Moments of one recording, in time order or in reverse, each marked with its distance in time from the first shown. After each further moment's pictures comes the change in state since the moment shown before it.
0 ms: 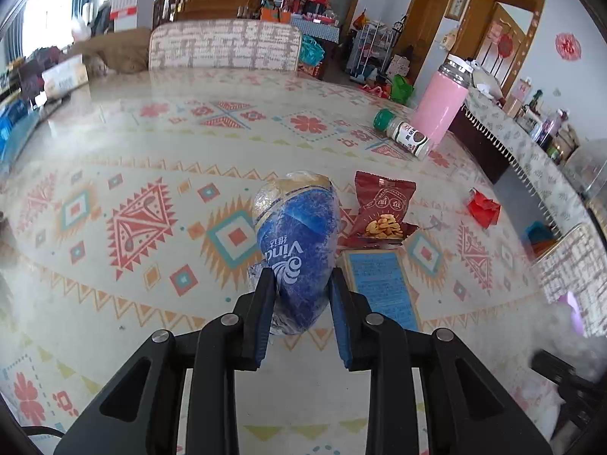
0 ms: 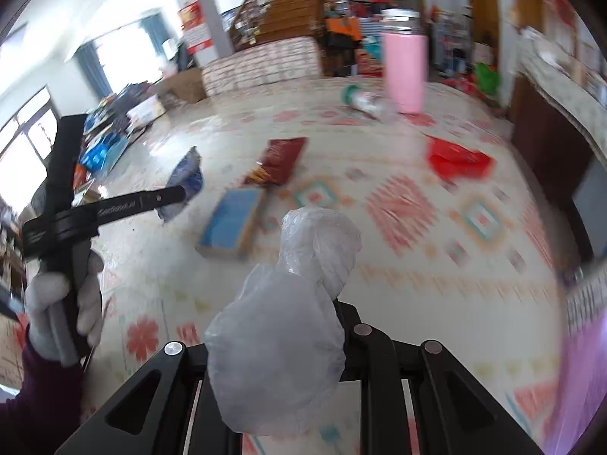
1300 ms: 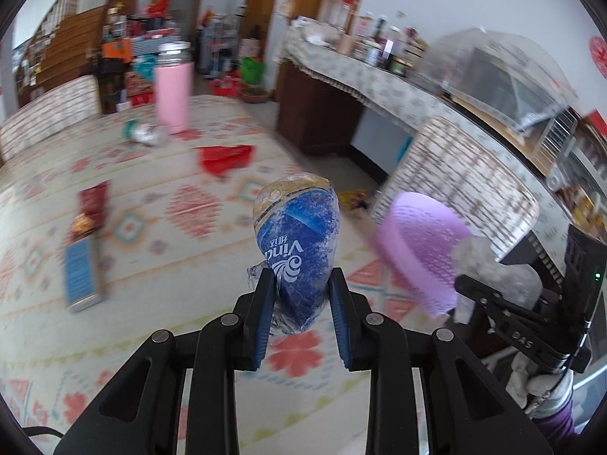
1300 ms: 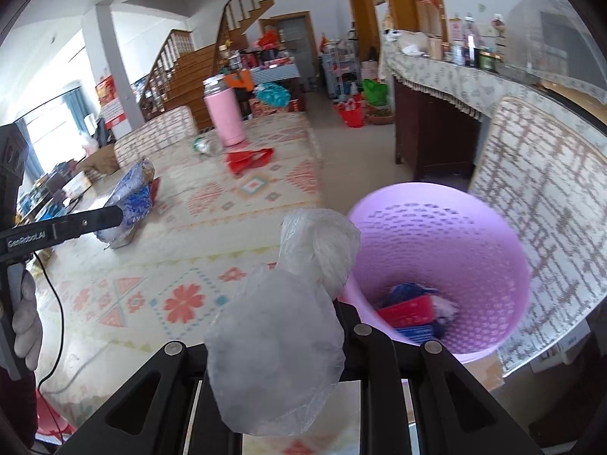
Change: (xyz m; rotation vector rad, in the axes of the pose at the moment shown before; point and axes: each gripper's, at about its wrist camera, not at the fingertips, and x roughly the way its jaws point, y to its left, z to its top) left arm -0.077 -0.258 -0.080 0.407 0.056 -0.372; right arm -0.168 -0.144 -0.132 0.240 -0.211 -0.258
